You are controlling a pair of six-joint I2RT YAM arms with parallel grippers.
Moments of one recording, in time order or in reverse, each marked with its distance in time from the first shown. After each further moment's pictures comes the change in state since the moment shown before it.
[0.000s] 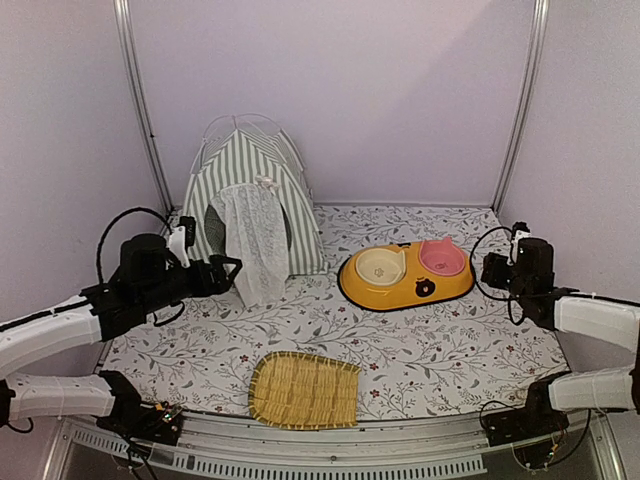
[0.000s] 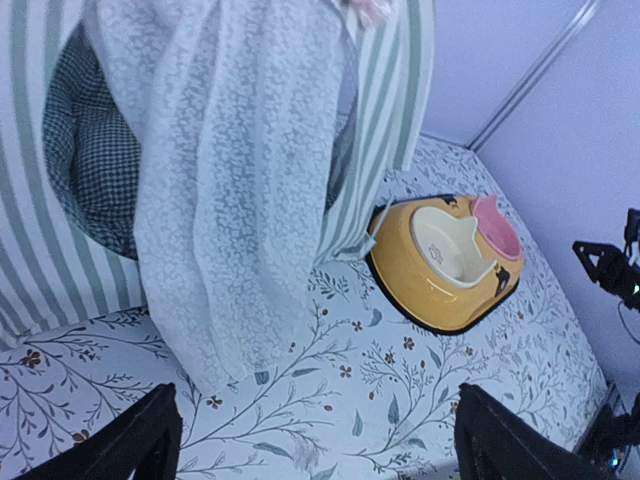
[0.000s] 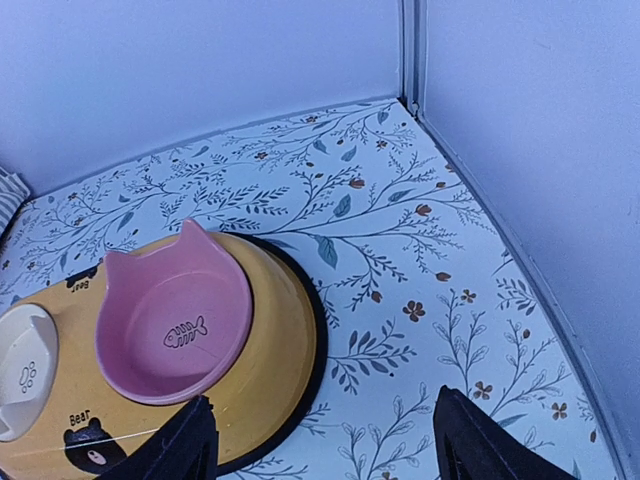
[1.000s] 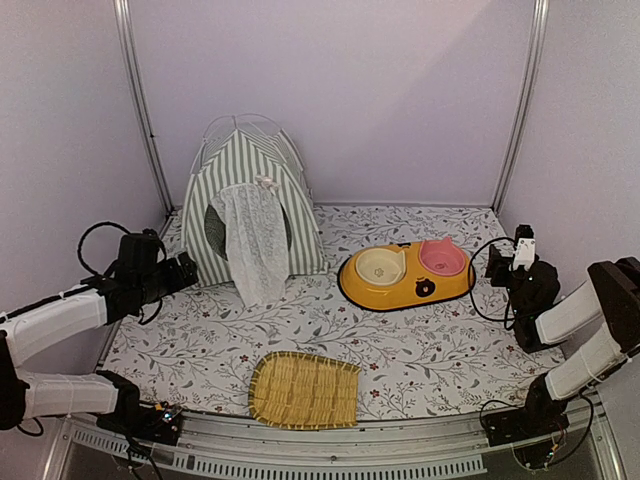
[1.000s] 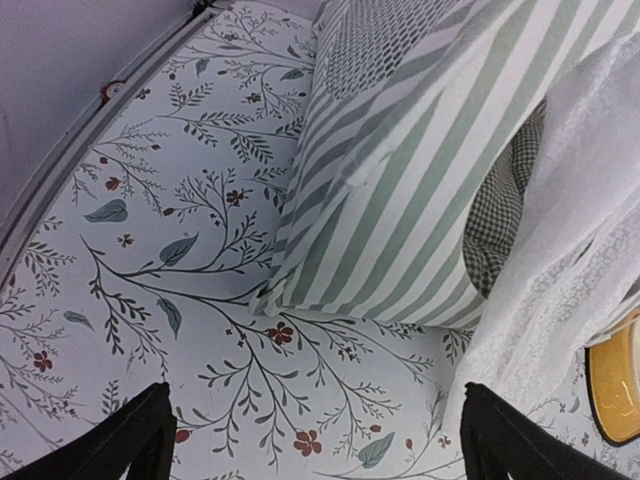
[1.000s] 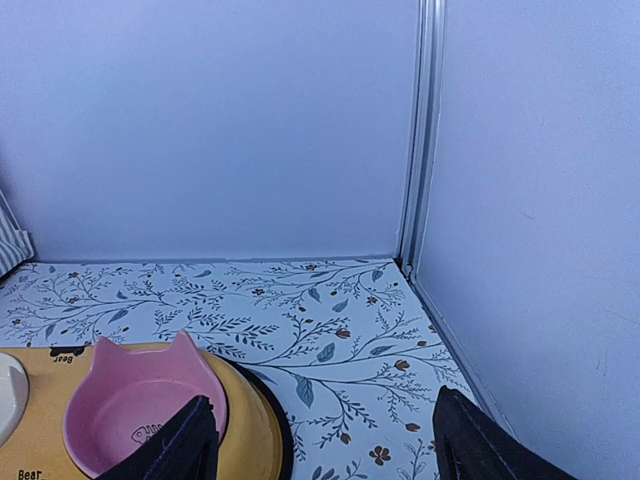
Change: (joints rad) left arm 0.326 0.084 -0.003 -0.185 -0.216 -0.073; right arm -0.096 0.376 -0.259 1.123 -0.063 -0.341
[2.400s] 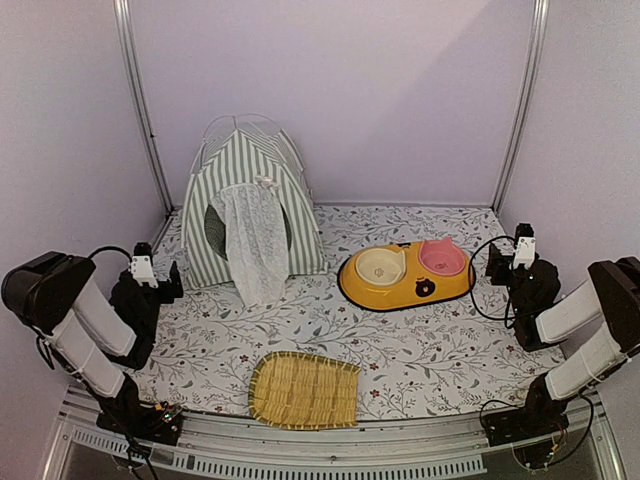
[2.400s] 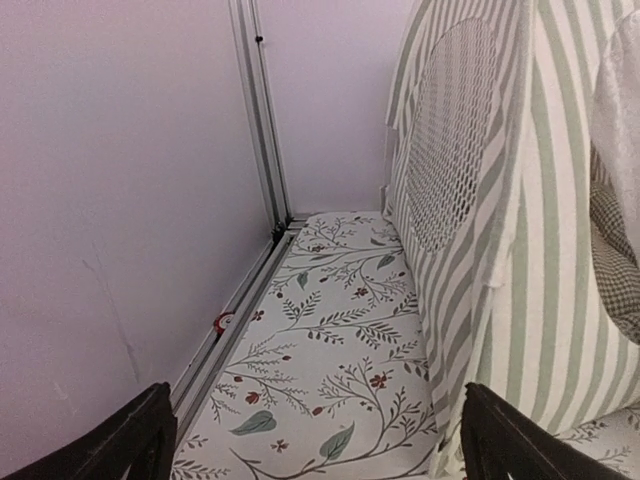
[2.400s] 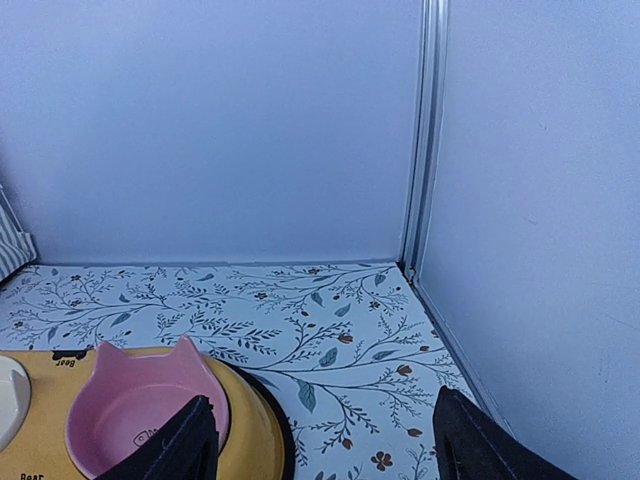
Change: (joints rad) left arm 0.161 0.564 -0.455 1.624 -0.122 0.710; right arm -0.006 0.000 0.009 -0.002 -0.014 0.000
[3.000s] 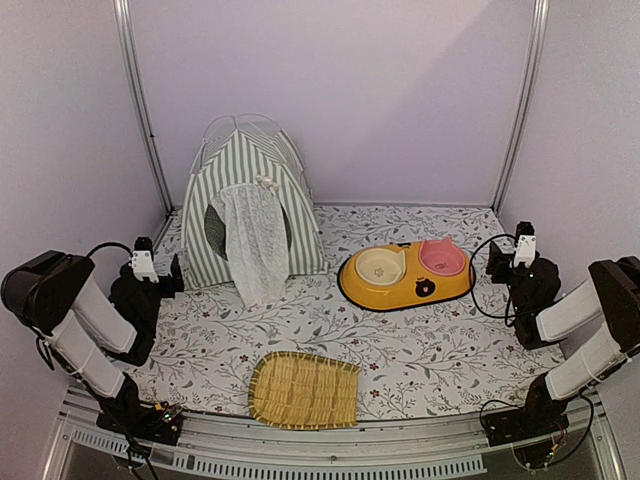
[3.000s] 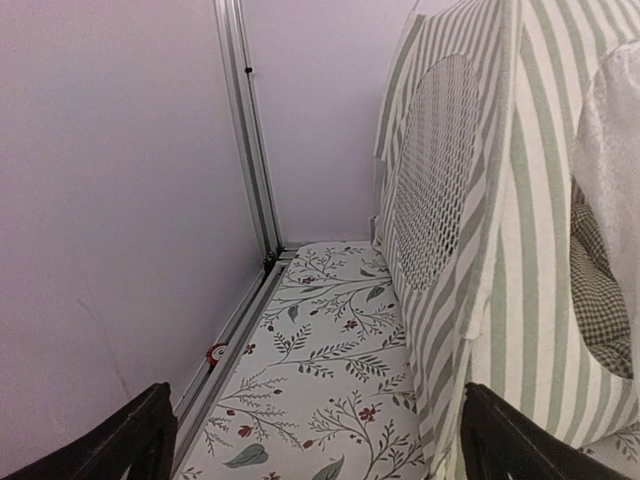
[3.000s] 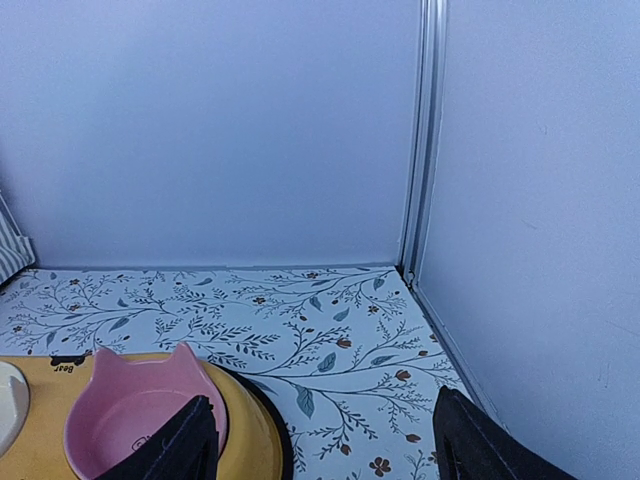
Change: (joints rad) left arm 0.000 -0.003 0.033 0.036 0.043 0.029; right arm -0.008 0.000 0.013 -0.009 -0.011 0.000
